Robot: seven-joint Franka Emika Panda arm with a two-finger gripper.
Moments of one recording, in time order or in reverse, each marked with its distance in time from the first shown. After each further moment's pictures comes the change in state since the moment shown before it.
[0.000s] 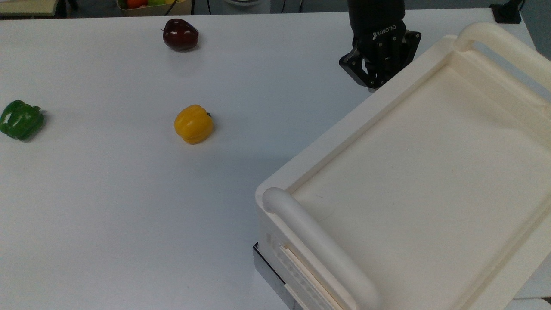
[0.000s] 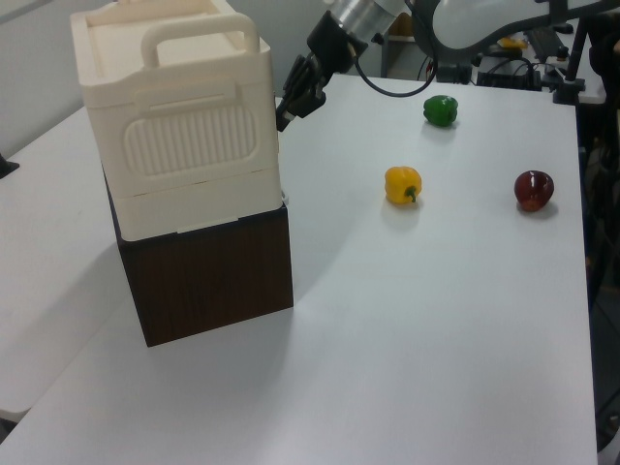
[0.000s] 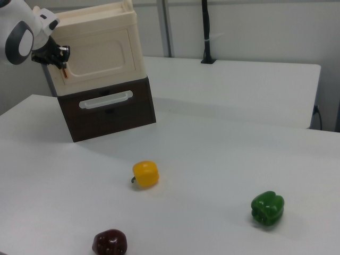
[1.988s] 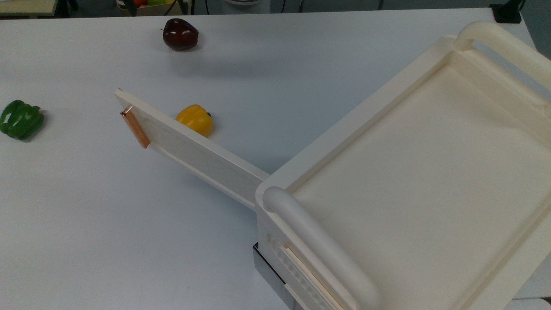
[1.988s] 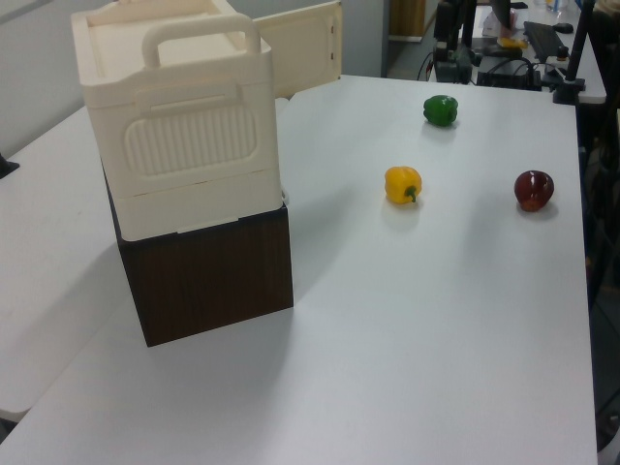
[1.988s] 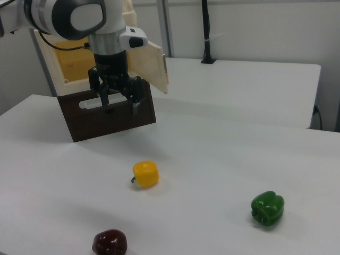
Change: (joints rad) arm -0.392 -0.202 -0.154 -0.013 -0.085 -0.867 0.087
